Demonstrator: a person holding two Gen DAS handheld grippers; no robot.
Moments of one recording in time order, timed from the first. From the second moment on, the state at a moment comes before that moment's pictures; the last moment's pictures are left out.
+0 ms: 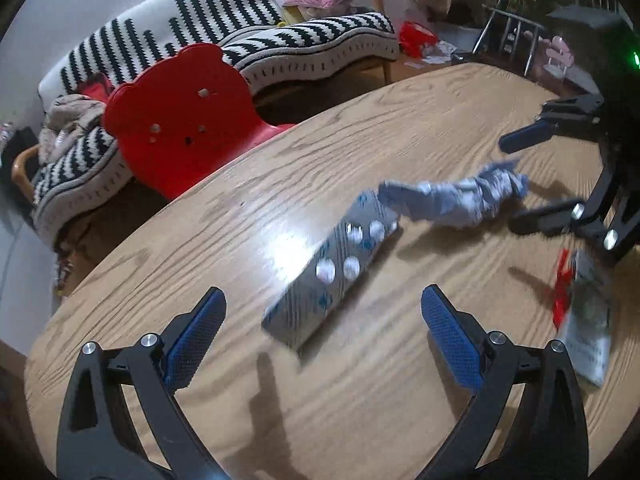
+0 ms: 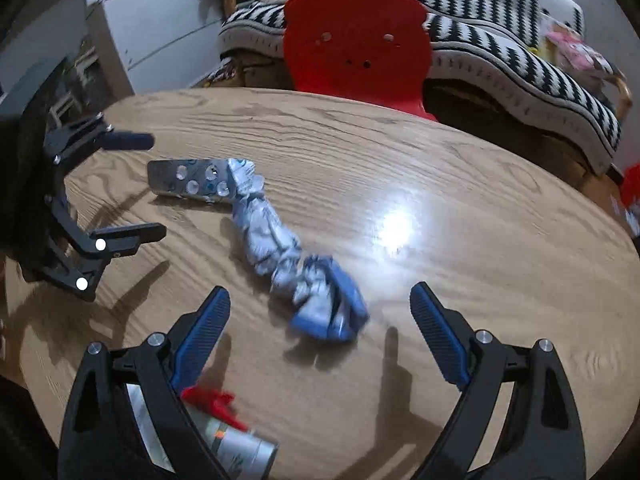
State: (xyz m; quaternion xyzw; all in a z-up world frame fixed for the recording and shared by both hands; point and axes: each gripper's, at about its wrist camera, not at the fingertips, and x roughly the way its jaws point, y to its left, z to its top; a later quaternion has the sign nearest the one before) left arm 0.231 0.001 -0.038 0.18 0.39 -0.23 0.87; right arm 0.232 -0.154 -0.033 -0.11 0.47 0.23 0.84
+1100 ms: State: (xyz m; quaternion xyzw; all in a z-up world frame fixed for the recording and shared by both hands) left arm 0.045 -0.062 0.034 0.09 0.40 -0.17 0.90; right arm -0.014 -0.265 0.036 0.03 0.43 0.07 0.90
